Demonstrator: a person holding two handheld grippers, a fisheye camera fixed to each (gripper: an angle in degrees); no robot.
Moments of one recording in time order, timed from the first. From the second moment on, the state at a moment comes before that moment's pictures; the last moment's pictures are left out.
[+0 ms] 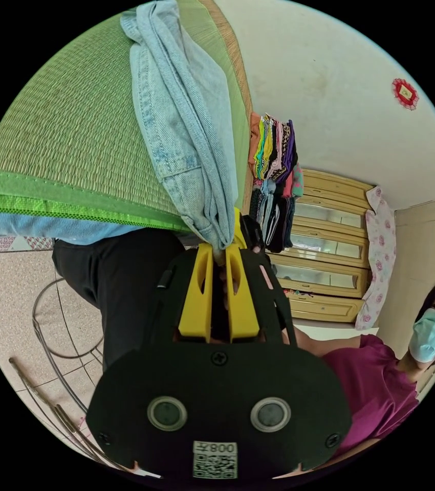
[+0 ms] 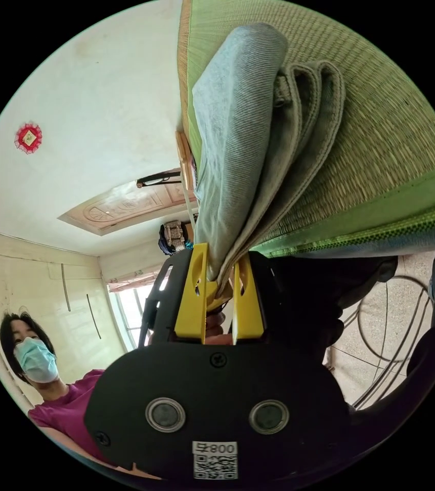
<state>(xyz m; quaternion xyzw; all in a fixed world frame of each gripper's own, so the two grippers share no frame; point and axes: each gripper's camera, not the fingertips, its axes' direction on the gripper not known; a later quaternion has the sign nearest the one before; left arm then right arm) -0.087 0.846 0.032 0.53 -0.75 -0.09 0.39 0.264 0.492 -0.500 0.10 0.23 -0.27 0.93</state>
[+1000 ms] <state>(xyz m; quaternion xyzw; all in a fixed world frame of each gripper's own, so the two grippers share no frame) -0.067 0.975 0.089 0.68 -0.64 0.11 0.35 0.222 0.555 -0.555 0.10 0.24 -0.28 0.92</state>
